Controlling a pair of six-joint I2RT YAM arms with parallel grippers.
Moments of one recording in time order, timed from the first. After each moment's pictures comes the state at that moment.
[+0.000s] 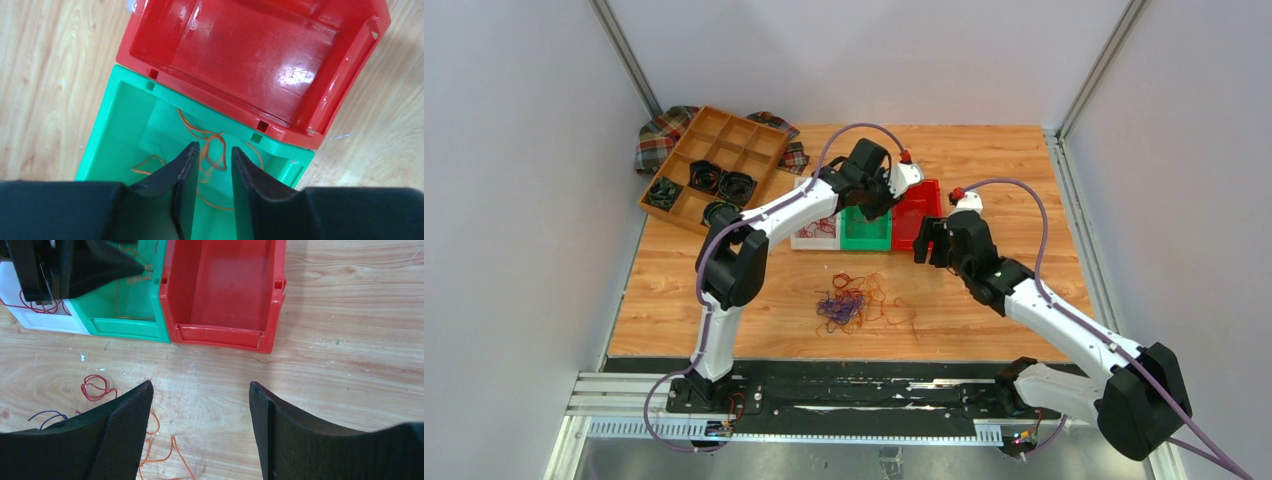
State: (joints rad) left arm -0.68 2.08 1.74 -0.44 0.19 0.48; right arm 0.57 1.09 0.70 -0.16 0.25 0.42
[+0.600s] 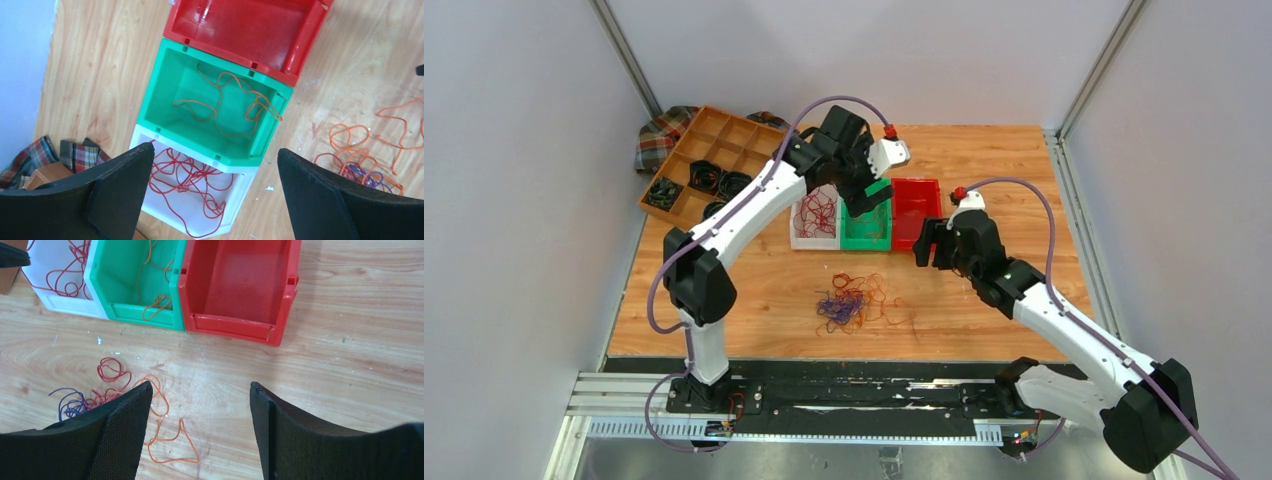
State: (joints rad) left arm -0.65 1.90 1.90 -0.80 0.21 0.57; right arm 0.57 1.02 0.73 -0.25 0.19 0.39
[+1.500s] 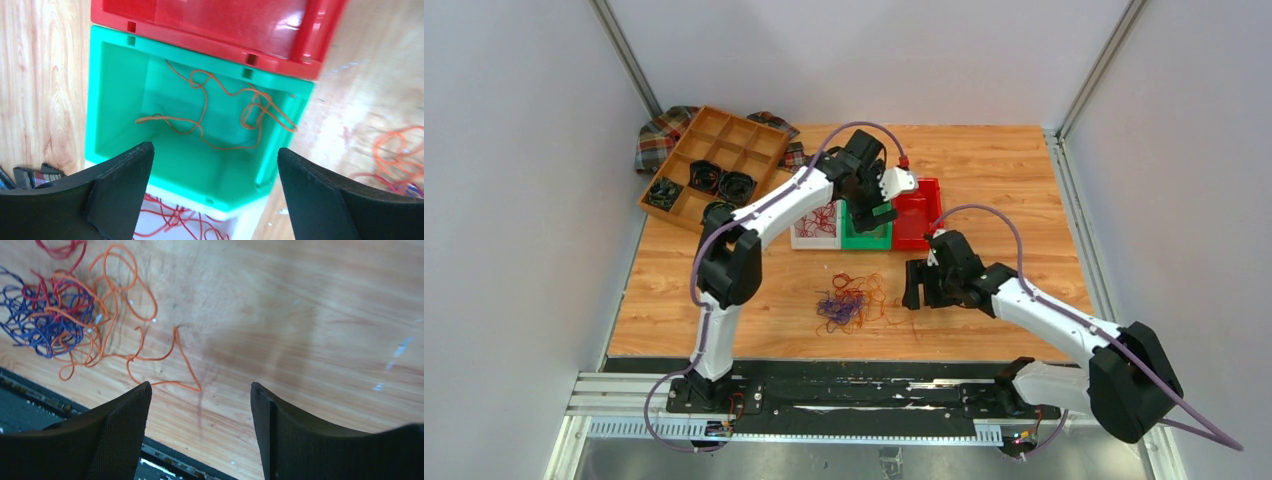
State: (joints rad) left arm -0.65 2.13 1.89 -0.74 0.18 0.68; right arm 0.60 1.16 0.64 -0.42 -0.06 0.43
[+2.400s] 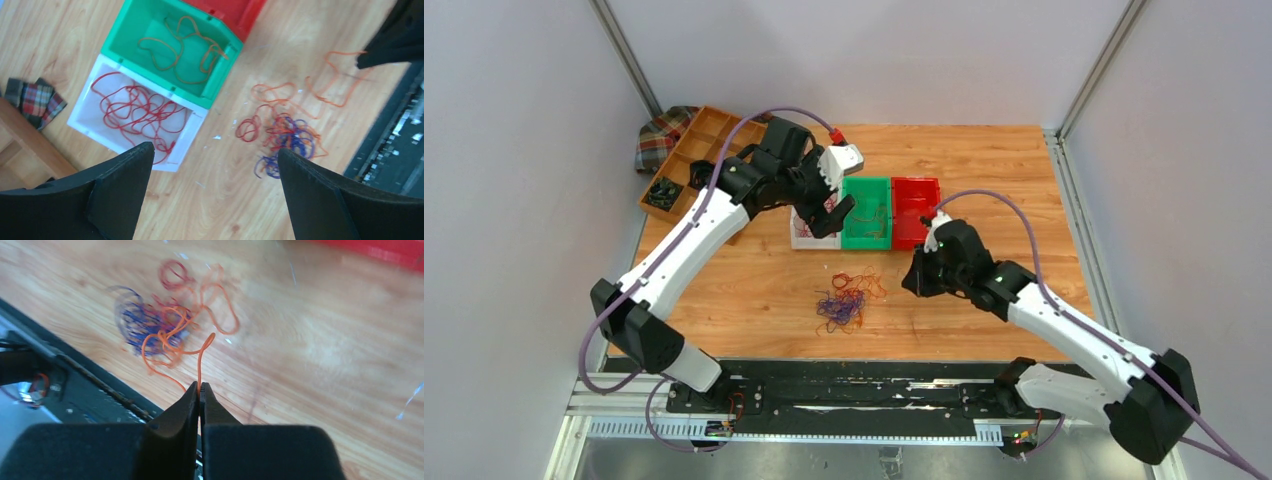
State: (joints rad) left arm -0.57 1.54 1.62 -0.87 0.29 0.42; right arm 0.69 1.08 0.71 -0.44 -0.11 0.46
